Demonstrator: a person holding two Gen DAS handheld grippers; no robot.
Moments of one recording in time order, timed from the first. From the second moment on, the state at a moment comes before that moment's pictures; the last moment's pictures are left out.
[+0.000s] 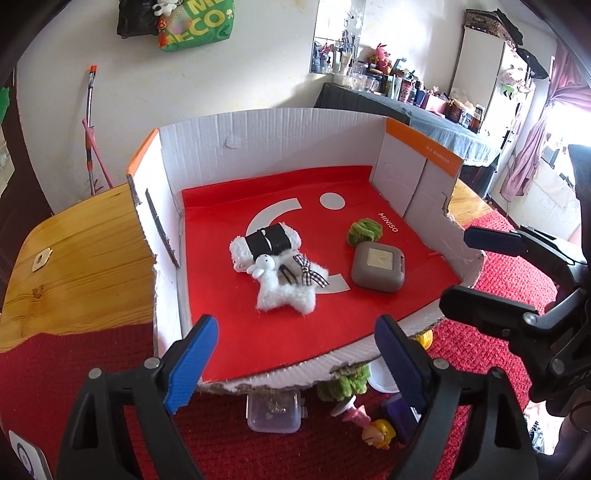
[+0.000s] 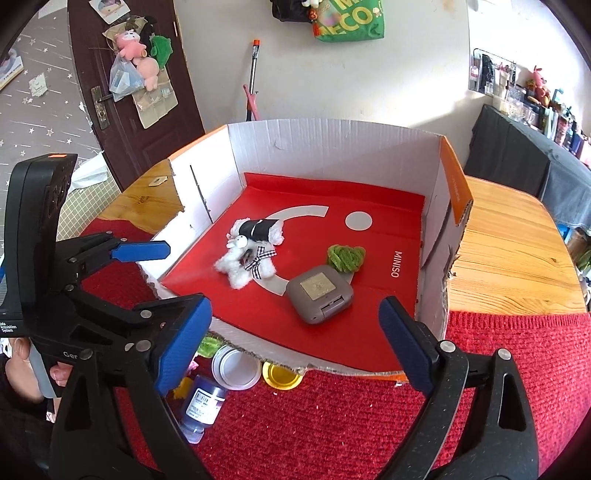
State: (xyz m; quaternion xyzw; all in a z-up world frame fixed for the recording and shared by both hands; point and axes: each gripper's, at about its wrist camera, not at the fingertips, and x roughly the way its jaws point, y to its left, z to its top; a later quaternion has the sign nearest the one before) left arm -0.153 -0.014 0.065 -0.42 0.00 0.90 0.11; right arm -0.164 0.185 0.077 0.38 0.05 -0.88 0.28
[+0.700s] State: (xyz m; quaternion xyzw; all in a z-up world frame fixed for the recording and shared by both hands) left arm -0.126 -0.021 0.070 -0.41 -0.03 0.90 0.11; right arm -0.133 0.191 0.086 0.36 0.05 -0.89 0.28
